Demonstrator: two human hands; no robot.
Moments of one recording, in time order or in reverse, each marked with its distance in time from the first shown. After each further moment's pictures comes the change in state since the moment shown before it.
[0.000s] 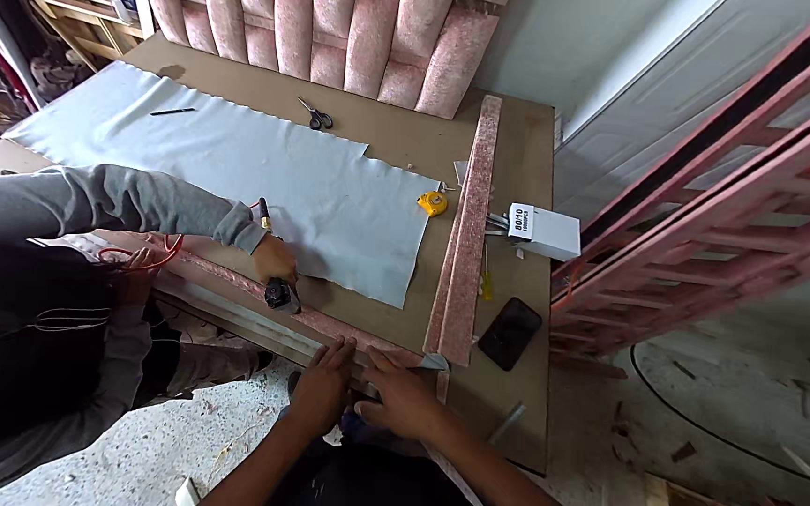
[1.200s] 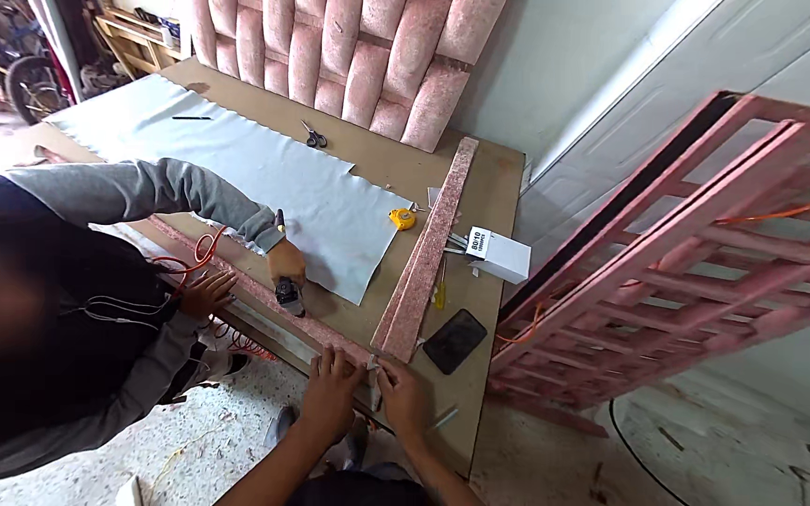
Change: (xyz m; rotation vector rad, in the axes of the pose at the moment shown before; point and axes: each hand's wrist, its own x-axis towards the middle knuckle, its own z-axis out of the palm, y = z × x) left_hand 0.022 0.151 0.052 0.101 -0.067 -0.231; right_hand -0.045 0.140 0.074 0.236 0.907 0.125
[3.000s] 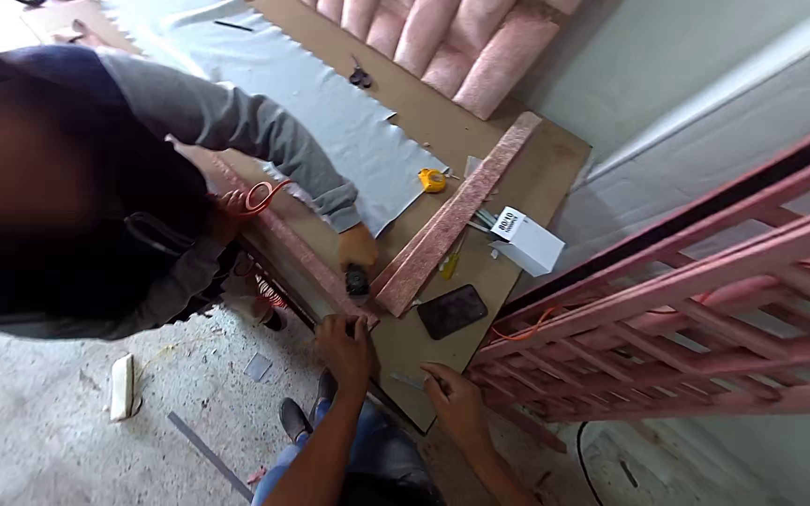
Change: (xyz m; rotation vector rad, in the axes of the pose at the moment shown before) left_hand 0.043 0.098 0.088 -0.786 0.985 -0.771; right_hand -0.028 0.118 -0.114 0.081 -0.282 -0.222
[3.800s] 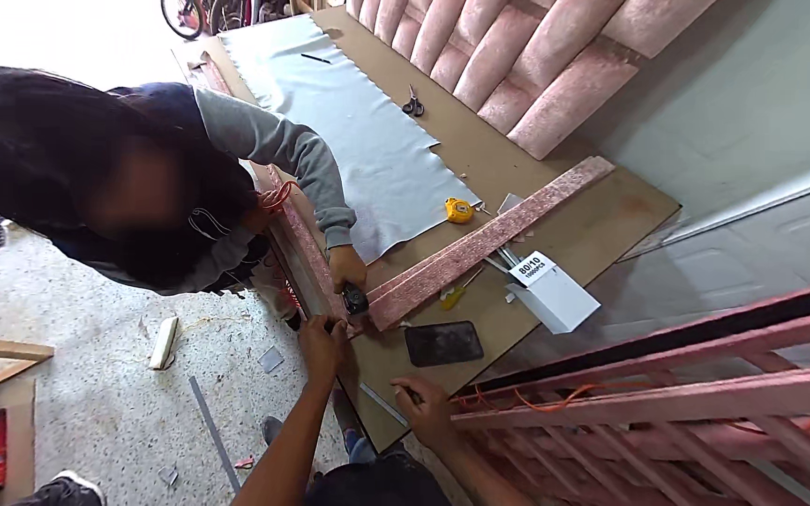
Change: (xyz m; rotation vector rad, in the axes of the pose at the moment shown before) left_hand -0.004 0.025 -0.001 0.075 -0.057 -0.243; right_hand 0.055 0.075 -0.015 0.352 -0.248 -0.506
